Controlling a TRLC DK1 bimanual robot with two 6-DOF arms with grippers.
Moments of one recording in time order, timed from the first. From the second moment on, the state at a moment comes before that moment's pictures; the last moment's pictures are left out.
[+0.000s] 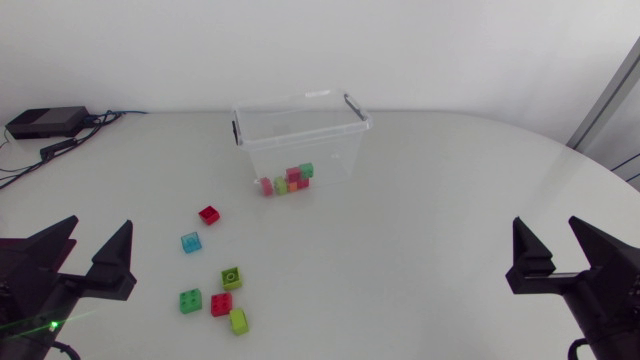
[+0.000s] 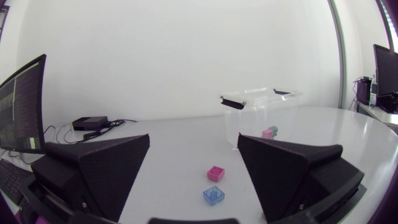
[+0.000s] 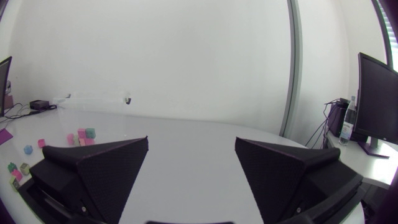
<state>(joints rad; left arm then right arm) -0.02 0.06 0.04 -0.03 0.01 0.09 -0.05 0.06 0.03 -0.01 0.00 -0.05</state>
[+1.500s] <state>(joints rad) -0.06 1.33 0.82 -0.26 0.05 0.27 0.12 0.79 0.40 0.00 -0.02 -0.05</state>
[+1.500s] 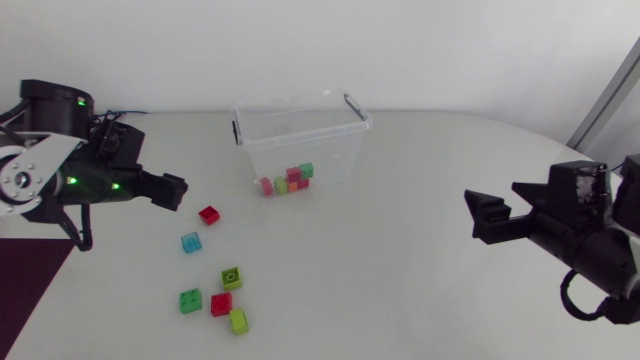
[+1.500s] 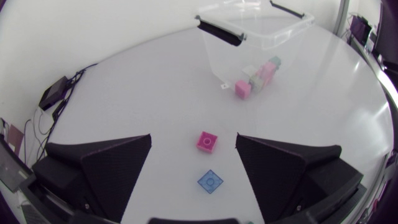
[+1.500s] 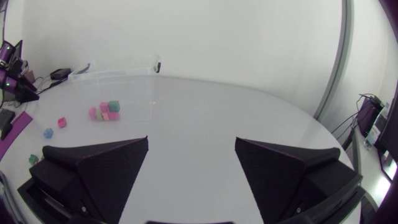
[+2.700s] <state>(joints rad) -0.05 2.04 1.22 -0.48 0.19 0.78 0.53 1.25 0.59 -0.30 -0.03 -0.30</state>
